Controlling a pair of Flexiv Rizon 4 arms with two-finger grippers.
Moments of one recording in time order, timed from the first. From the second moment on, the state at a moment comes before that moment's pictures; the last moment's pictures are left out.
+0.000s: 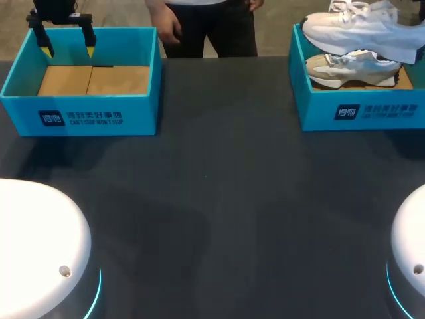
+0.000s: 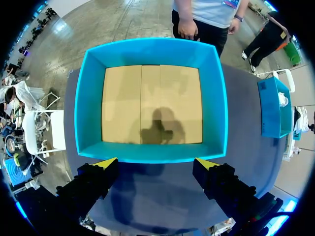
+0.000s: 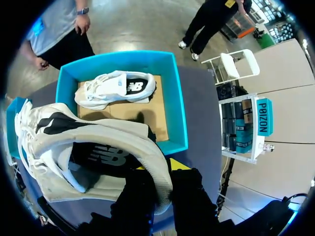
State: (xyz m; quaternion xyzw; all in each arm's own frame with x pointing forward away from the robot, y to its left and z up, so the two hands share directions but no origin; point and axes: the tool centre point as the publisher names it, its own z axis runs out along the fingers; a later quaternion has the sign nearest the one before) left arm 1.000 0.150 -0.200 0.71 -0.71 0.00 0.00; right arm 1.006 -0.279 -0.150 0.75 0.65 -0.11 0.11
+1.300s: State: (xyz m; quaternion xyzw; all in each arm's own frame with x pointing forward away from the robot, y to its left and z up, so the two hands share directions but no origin) left arm 1.000 0.150 -0.200 0.71 -0.71 0.00 0.00; right arm 0.915 -0.169 -0.147 0.76 0.63 -0.13 0.10
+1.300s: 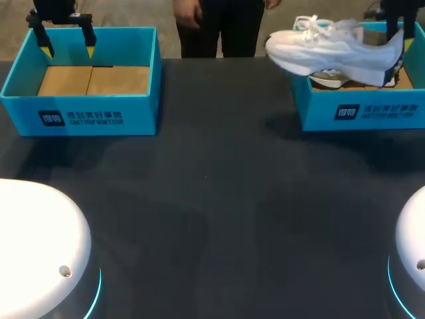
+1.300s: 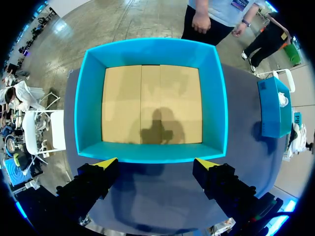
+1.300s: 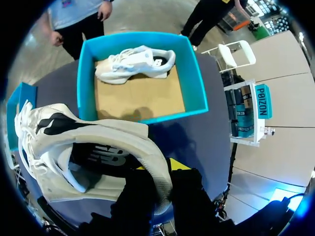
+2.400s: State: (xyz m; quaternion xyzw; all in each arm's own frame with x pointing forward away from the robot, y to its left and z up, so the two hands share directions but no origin) left arm 1.000 0.150 -0.200 0.71 -0.71 0.00 0.00; right arm 0.753 0.008 -0.176 0.73 0.66 -0.12 0.12
